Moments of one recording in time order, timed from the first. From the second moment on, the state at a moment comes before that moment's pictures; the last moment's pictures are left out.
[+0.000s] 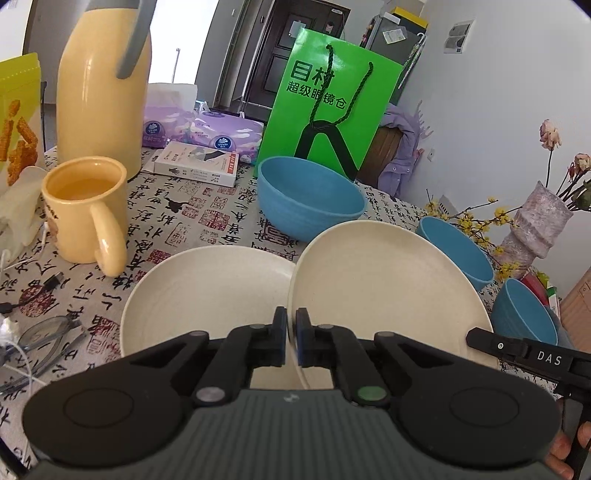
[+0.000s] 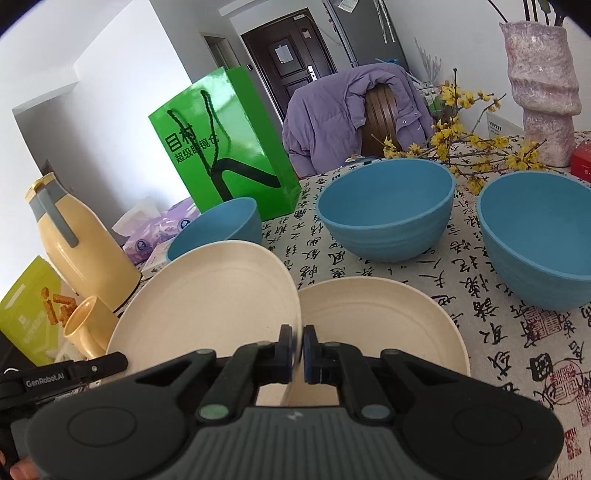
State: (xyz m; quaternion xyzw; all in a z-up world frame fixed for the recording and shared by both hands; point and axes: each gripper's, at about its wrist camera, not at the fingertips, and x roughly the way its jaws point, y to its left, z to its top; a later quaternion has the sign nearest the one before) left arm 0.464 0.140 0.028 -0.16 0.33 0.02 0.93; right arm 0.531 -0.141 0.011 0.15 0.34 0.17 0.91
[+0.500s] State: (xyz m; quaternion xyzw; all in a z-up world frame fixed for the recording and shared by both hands) left arm 0.281 0.139 0.034 -0.16 0.30 0.05 0.94; right arm 0.364 -0.133 0.017 0.13 0.31 0.20 0.92
